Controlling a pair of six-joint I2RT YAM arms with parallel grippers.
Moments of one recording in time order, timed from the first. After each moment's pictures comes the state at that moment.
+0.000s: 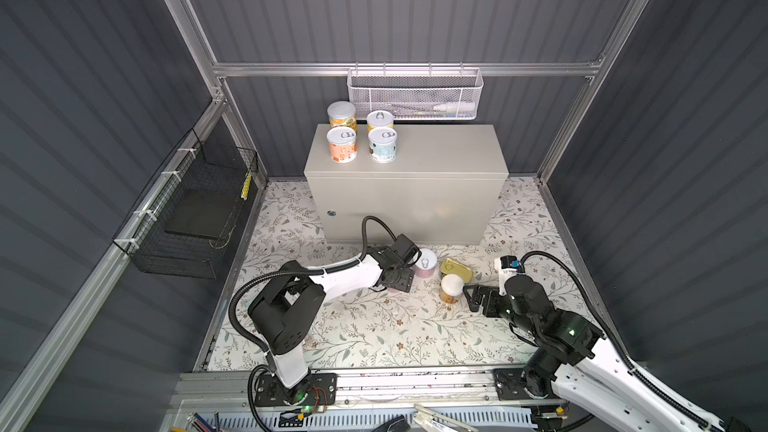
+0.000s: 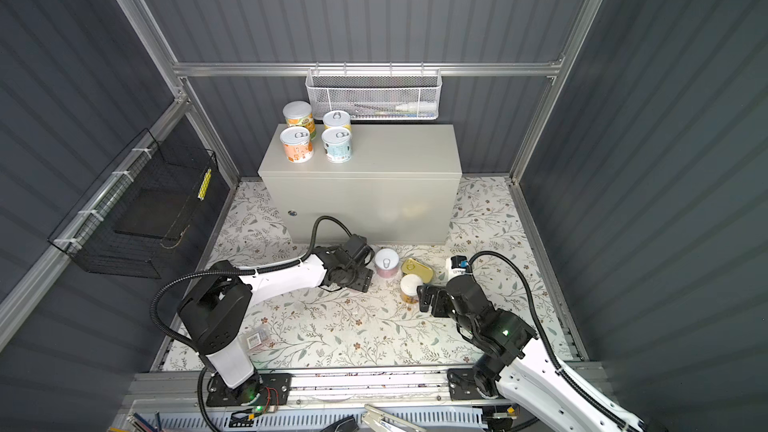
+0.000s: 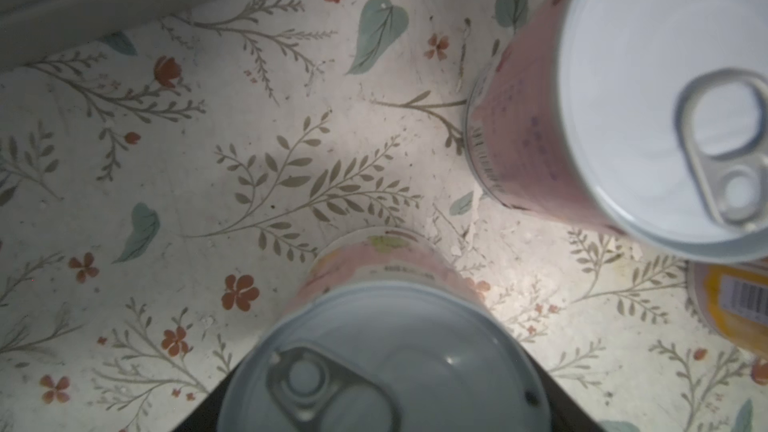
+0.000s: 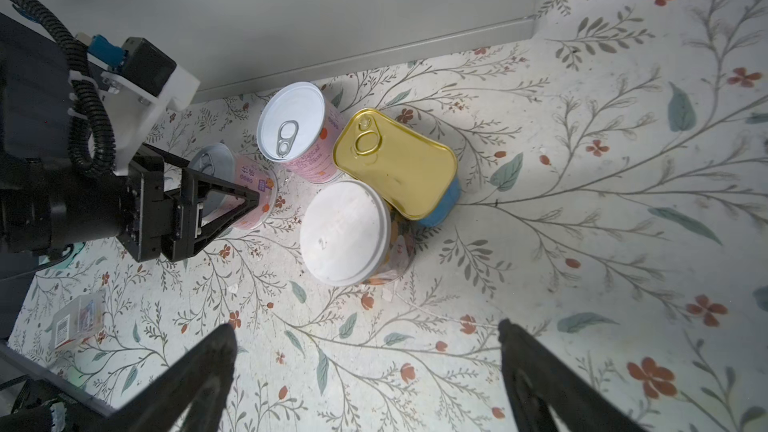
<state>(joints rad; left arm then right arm) -0.83 1.74 1.09 -0.53 -0.15 -0.42 0.71 0.59 0.50 -0.60 0.16 0.68</state>
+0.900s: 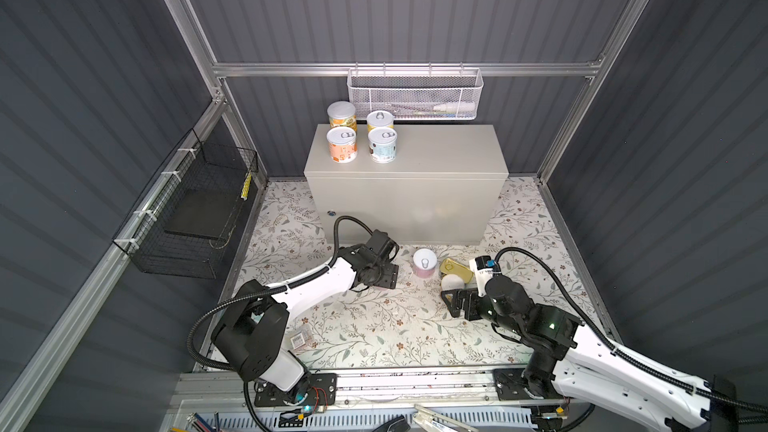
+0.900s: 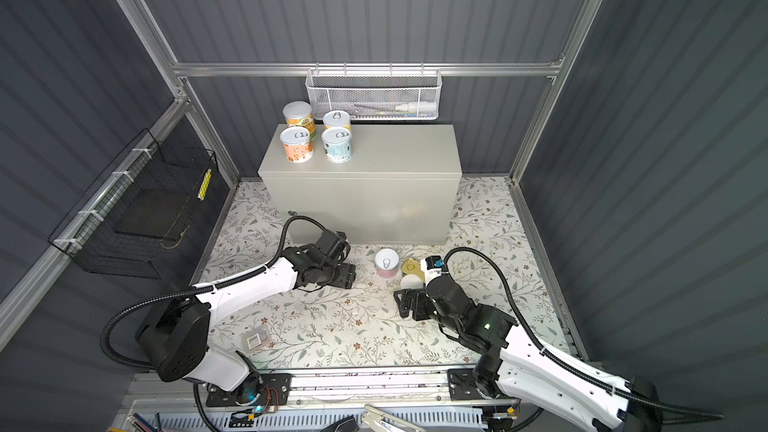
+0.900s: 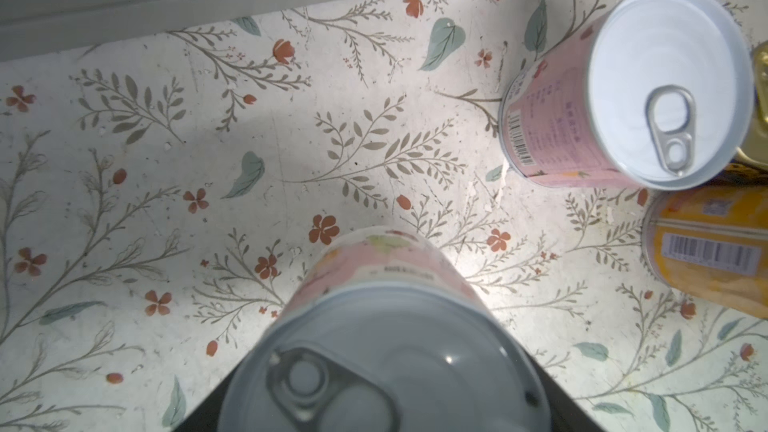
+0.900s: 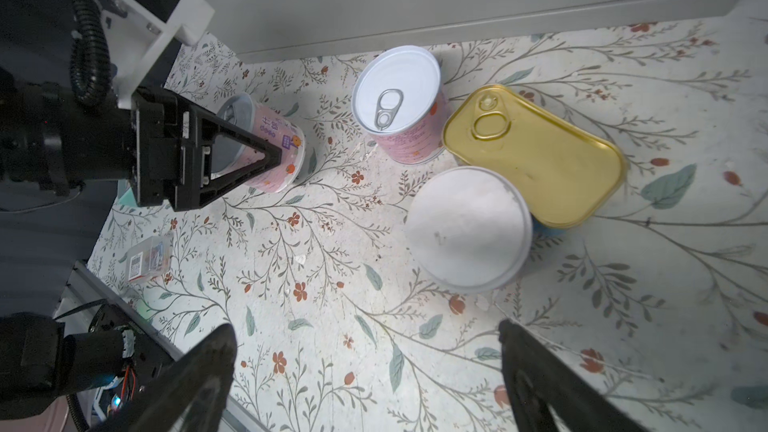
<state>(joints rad) -0.74 1.52 0.99 -0.56 -0.06 -0.42 0.92 0.74 0.52 -0.43 0.16 0.70</state>
